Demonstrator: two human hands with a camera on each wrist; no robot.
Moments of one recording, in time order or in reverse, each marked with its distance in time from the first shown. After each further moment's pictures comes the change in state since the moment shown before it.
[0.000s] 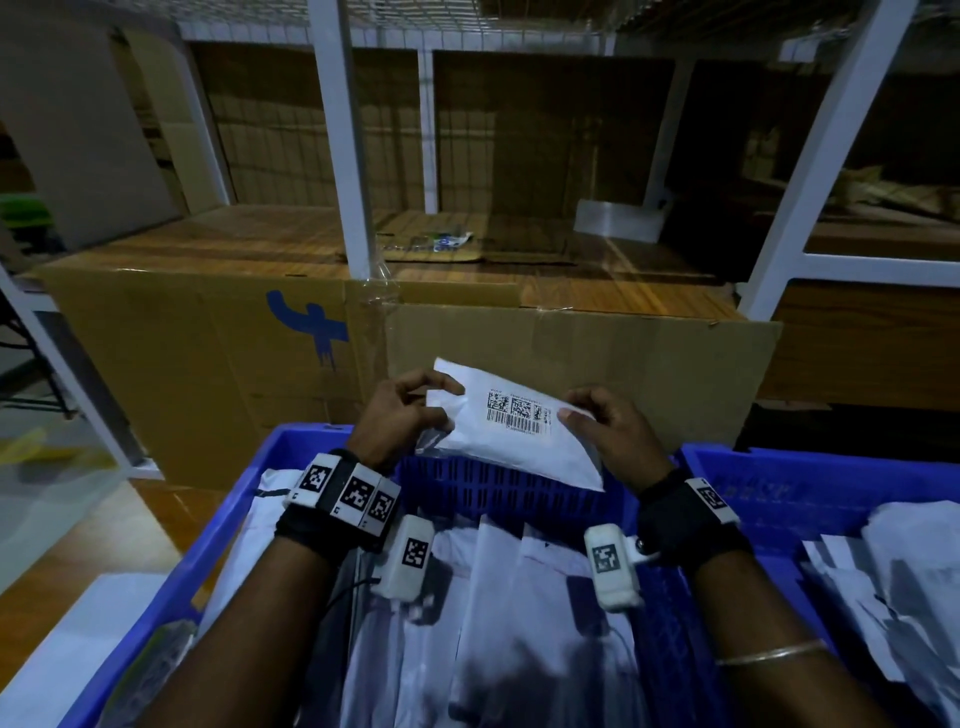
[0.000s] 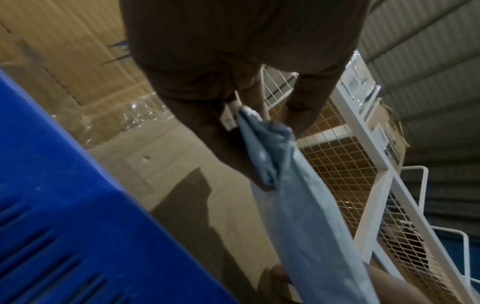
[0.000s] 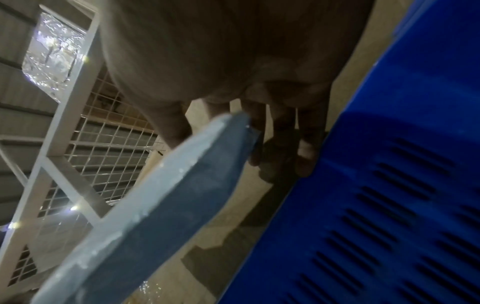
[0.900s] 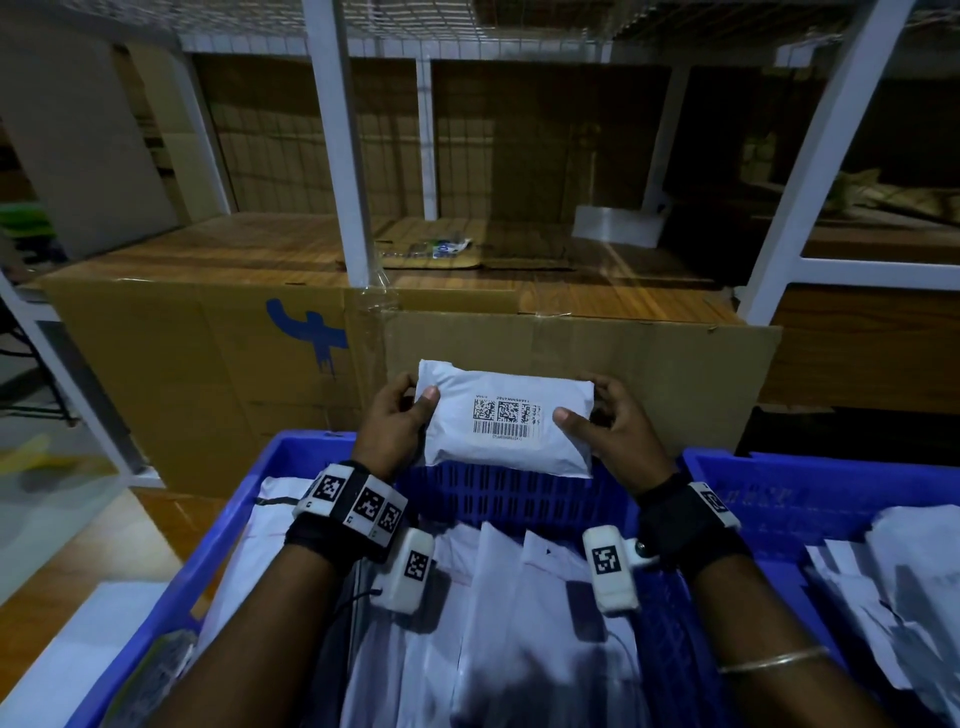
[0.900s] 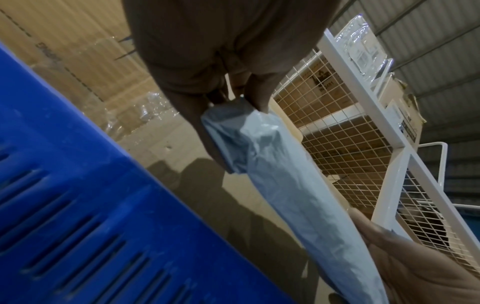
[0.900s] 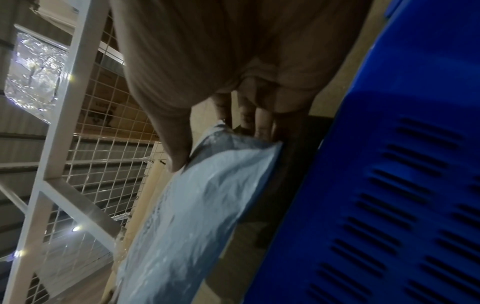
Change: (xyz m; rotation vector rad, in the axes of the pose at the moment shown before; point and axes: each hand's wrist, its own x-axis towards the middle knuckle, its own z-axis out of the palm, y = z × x) left_hand 0.008 -0.018 0.007 -0.179 0.120 0.004; right_hand -0.007 -0.018 0.002 0.100 0.065 0.034
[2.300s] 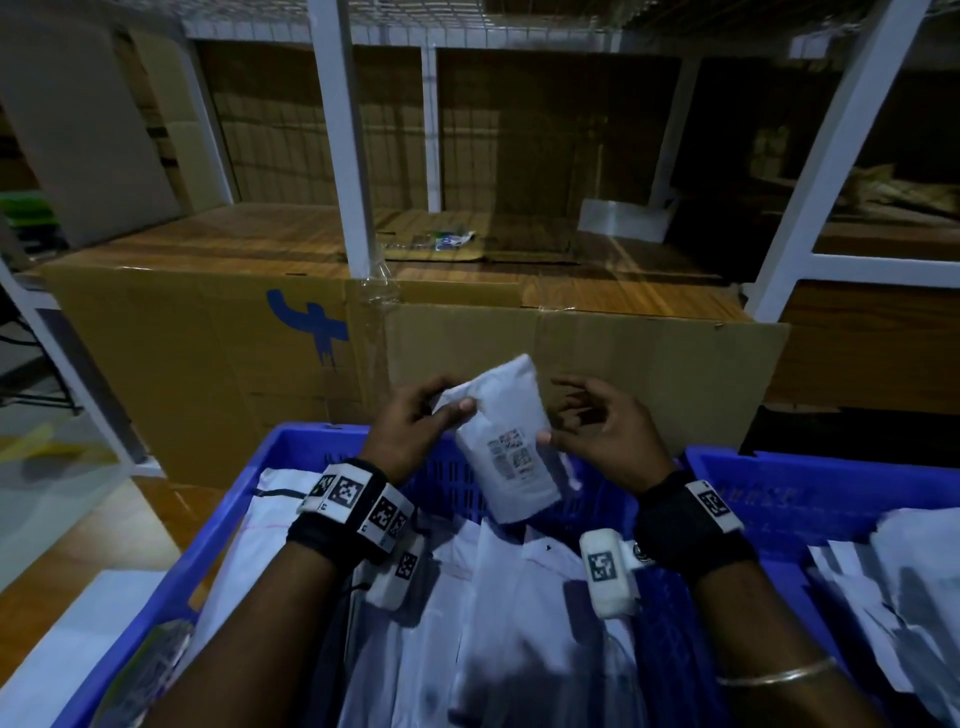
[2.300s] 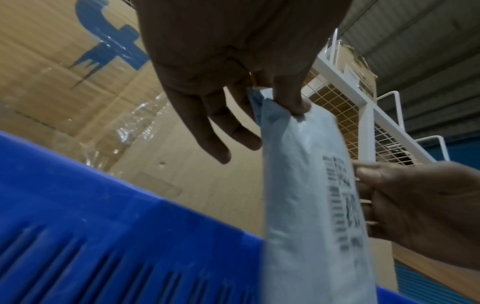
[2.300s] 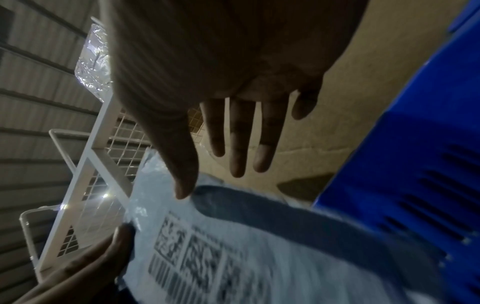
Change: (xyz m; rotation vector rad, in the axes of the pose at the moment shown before) left_hand -0.006 0.000 0.005 0.204 -0.202 0.184; right_hand -0.005 -0.011 0.005 -0.167 -0.119 -0.150
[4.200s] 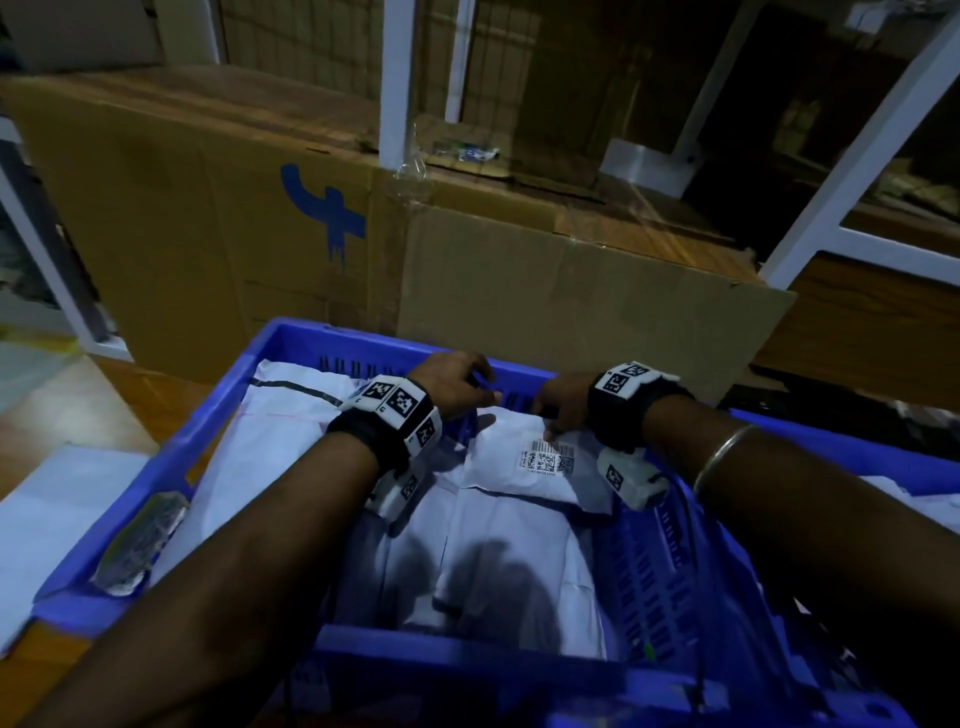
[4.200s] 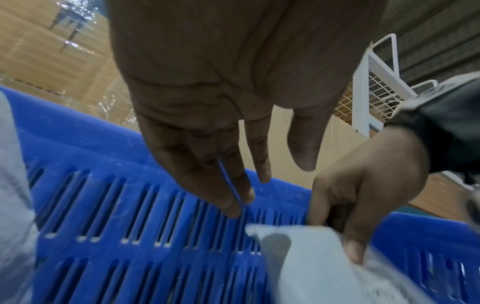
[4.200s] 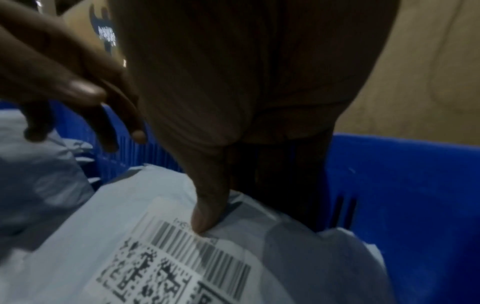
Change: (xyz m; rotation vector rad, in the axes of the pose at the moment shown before) left_hand -0.009 -0.028 0.019 0.639 -0.302 -0.311; right_hand 0.039 0.024 0.031 -1.274 -1.042 0.283
